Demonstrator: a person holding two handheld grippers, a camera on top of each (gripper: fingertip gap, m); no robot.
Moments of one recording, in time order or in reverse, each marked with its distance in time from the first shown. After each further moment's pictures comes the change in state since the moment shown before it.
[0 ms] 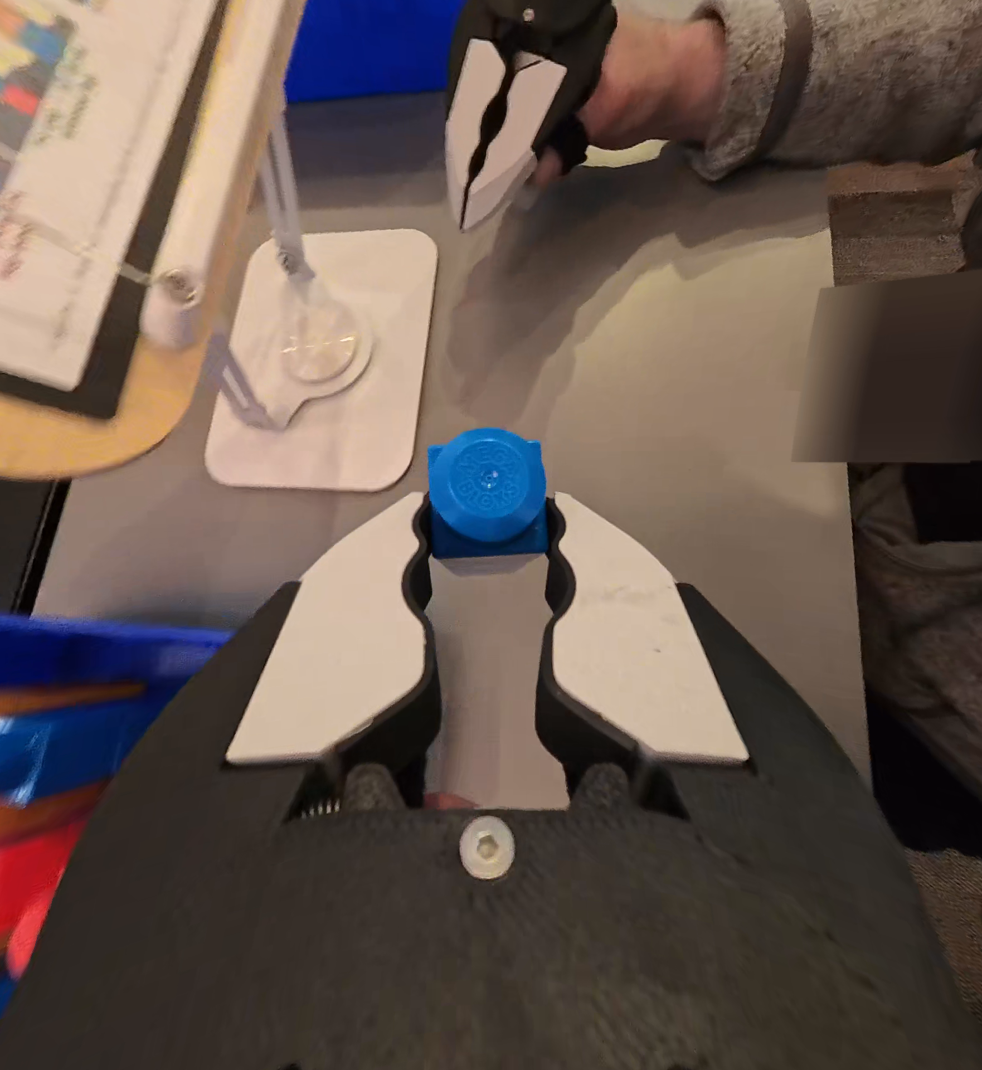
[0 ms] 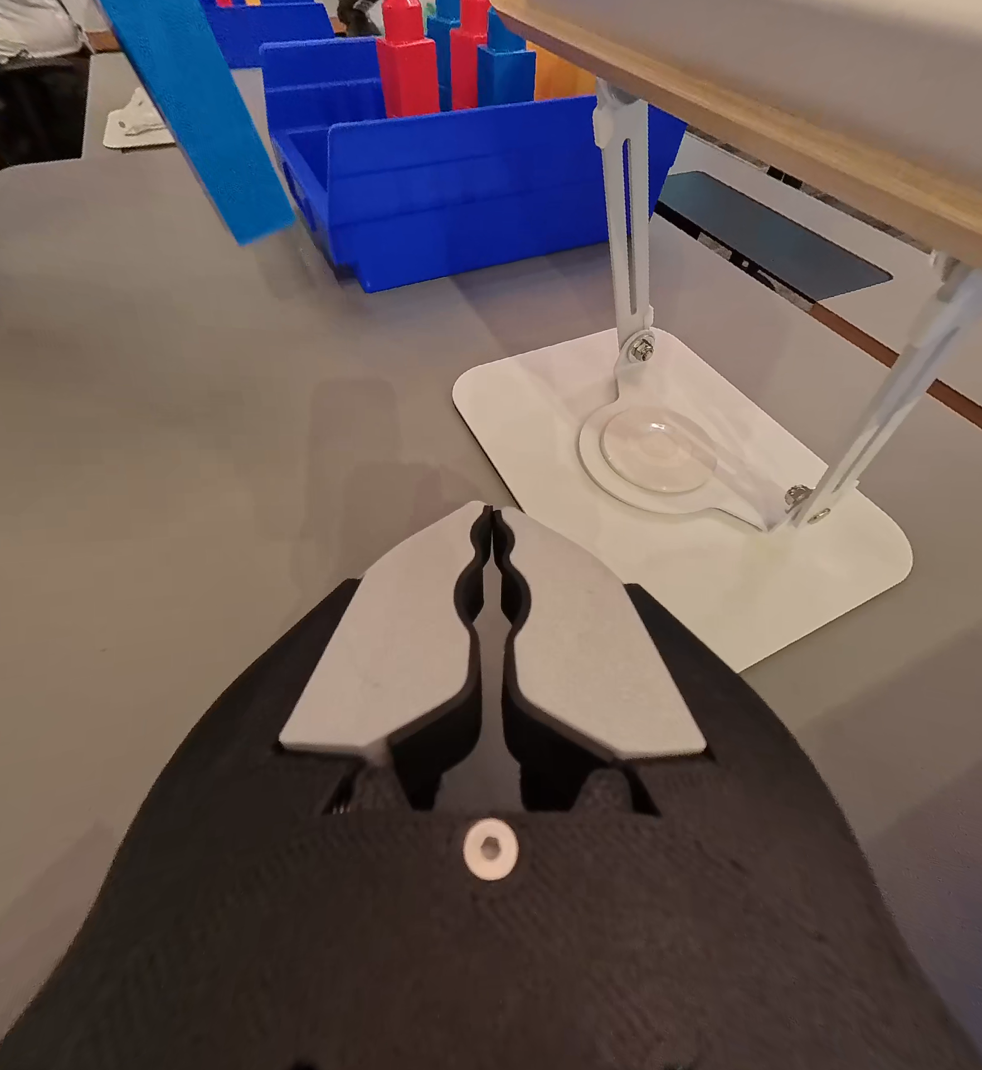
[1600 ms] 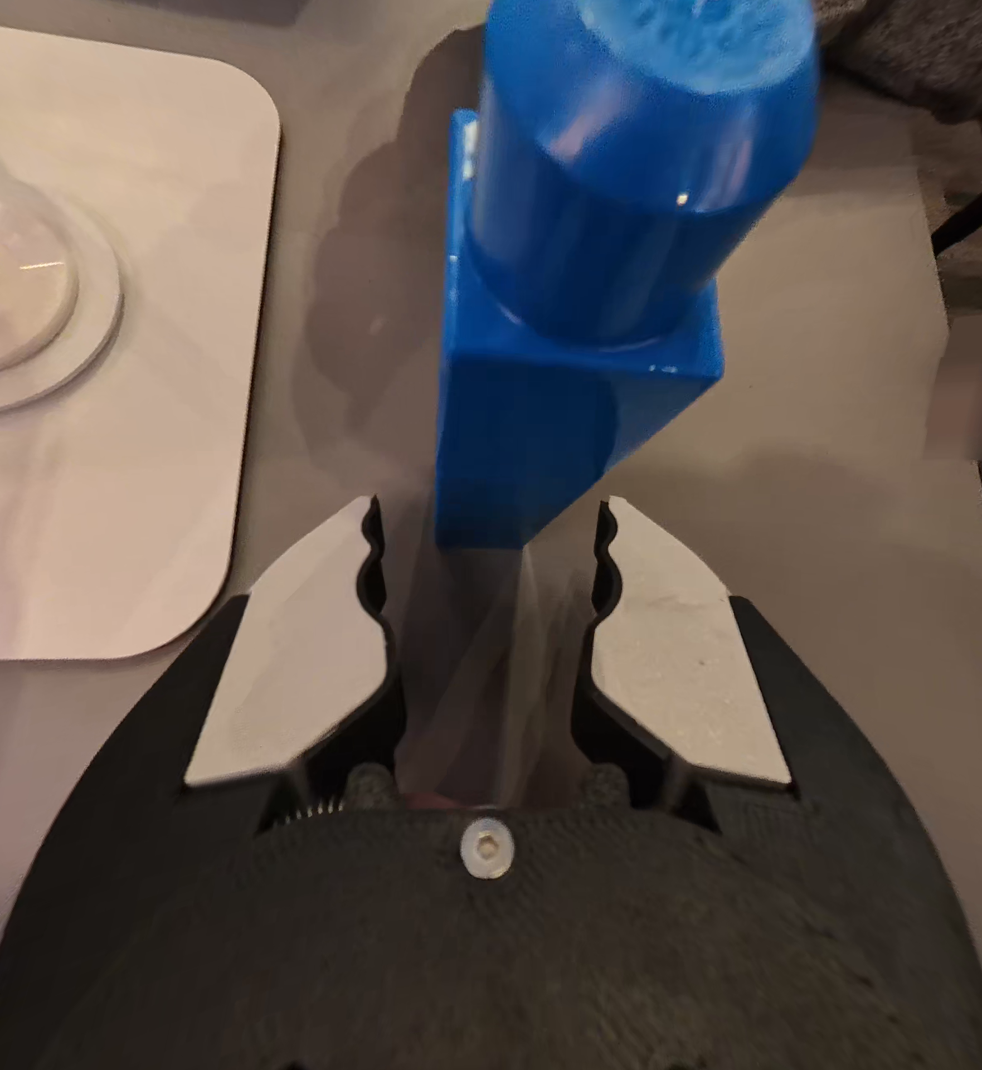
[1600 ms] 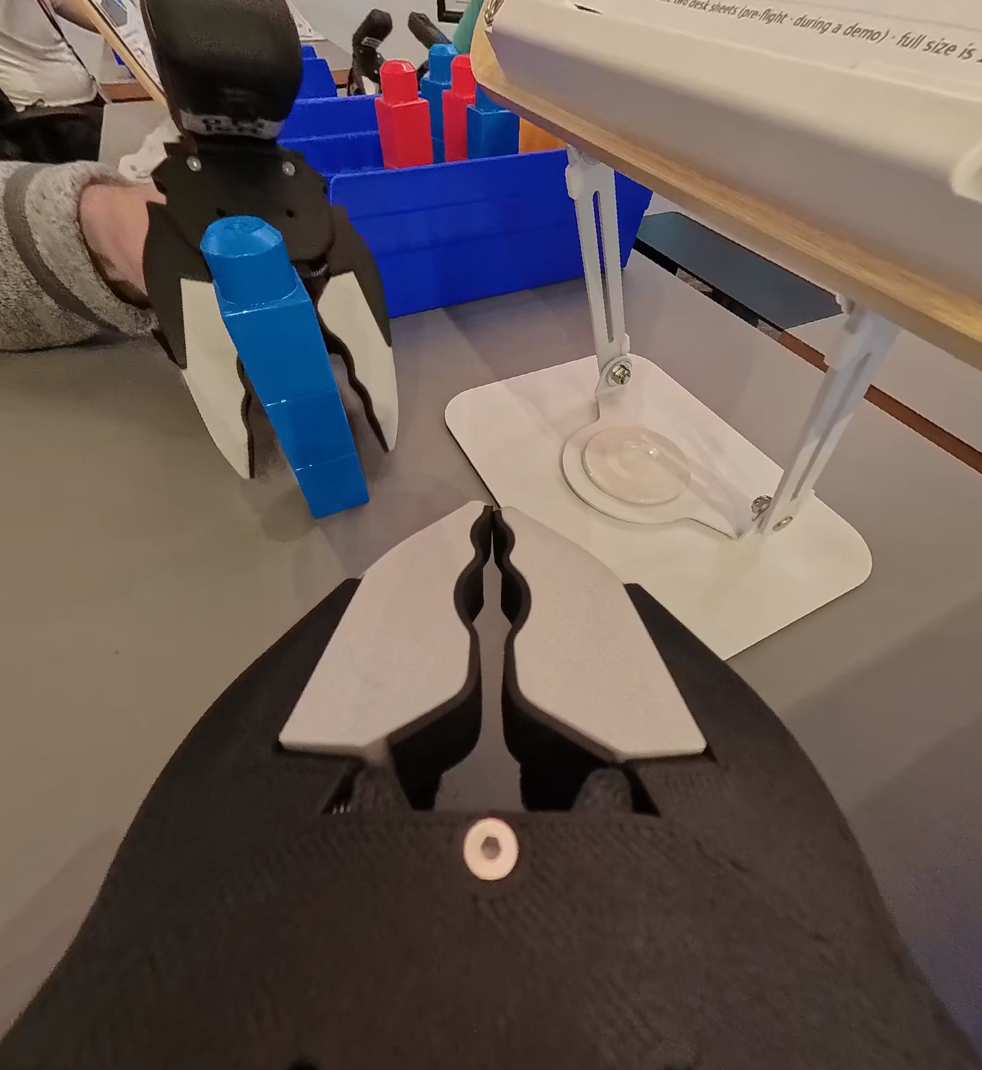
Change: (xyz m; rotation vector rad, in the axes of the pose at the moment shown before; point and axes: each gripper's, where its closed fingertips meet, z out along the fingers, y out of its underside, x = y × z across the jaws) left arm 0.026 0.036 0.174 -0.023 0.240 -0.132; right arm 0.005 -0.009 -0.014 0.051 0.011 0.002
